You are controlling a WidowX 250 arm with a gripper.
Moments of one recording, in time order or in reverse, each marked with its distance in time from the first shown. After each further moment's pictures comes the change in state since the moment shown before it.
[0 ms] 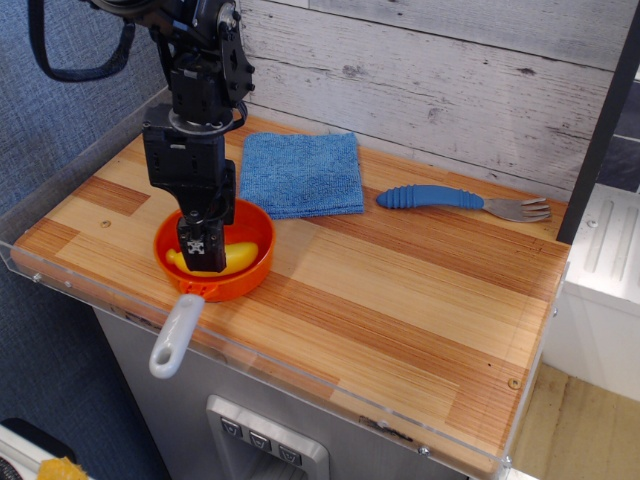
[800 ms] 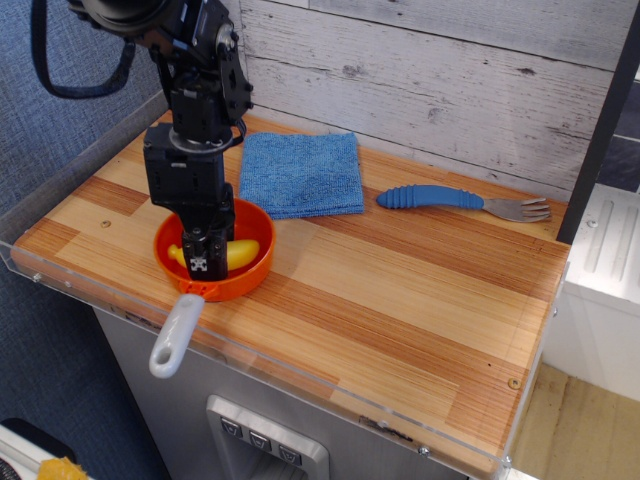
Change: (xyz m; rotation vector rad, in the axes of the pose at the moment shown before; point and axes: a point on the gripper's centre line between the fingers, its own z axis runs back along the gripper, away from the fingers) arm -0.001 0.007 -0.013 0.028 0.007 0.027
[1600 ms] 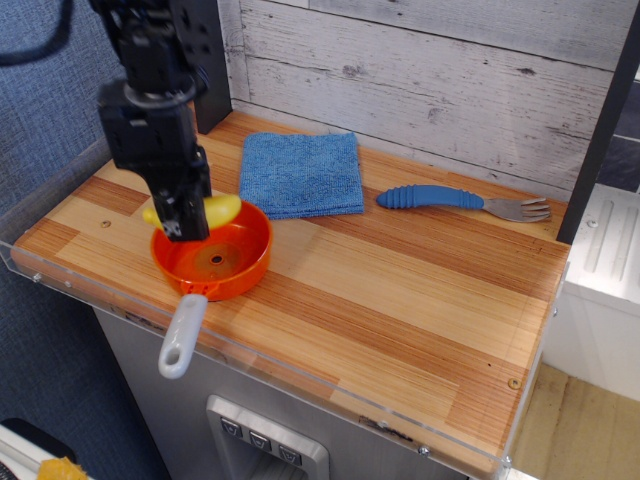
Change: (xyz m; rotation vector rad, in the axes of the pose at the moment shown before) arm 0.016 0.006 0.045 -0.059 0.089 0.046
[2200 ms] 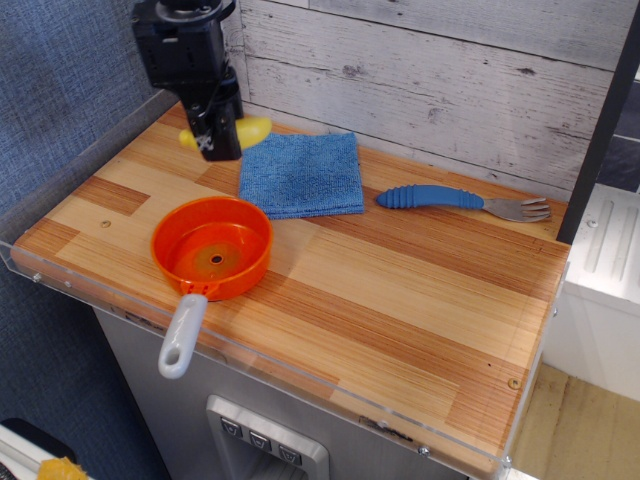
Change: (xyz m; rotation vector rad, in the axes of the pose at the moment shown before) arm -0.026 -0.061 0.019 -0.050 0.051 -0.058
